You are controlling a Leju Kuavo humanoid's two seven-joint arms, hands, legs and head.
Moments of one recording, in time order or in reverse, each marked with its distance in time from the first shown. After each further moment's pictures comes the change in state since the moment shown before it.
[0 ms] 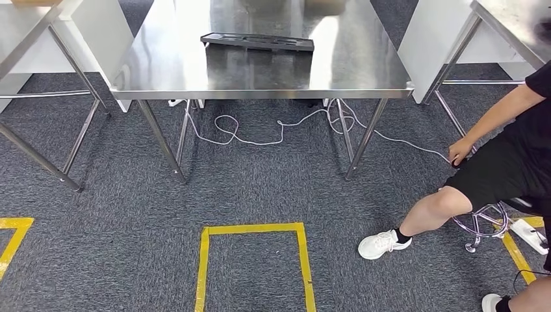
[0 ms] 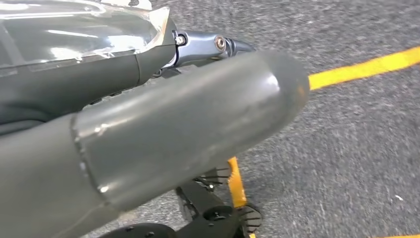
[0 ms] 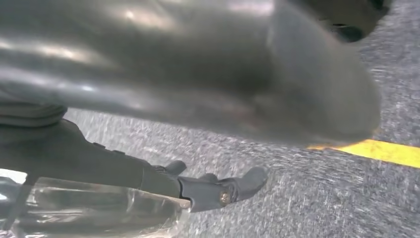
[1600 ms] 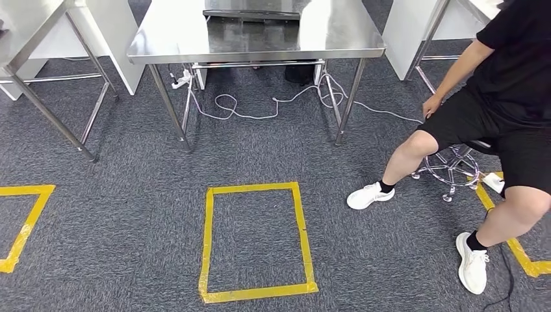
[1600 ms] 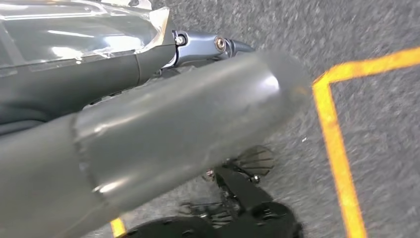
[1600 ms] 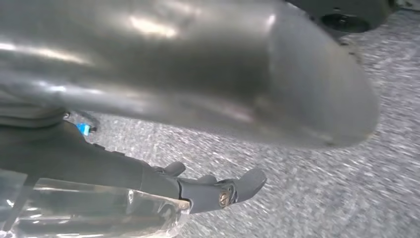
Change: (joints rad) left arm 0.029 -0.004 0.003 0.010 -0.001 0.012 0.003; right arm -0.002 -0.012 0.078 0.017 0.095 -0.020 0.059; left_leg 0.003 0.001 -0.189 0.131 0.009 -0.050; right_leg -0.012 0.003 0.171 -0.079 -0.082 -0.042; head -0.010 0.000
